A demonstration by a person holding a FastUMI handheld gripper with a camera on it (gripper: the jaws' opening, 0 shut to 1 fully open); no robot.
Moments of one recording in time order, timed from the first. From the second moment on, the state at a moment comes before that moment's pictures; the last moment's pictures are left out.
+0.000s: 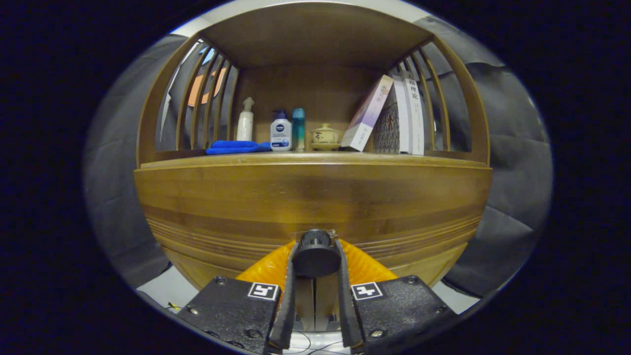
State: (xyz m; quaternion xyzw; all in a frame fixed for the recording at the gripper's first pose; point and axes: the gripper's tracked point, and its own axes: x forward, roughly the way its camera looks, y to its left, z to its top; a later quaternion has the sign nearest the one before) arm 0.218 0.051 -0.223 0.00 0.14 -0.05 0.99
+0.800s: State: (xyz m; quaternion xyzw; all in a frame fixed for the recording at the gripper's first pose) arm 0.133 0.053 -0.221 0.00 0.15 -0.04 0.99
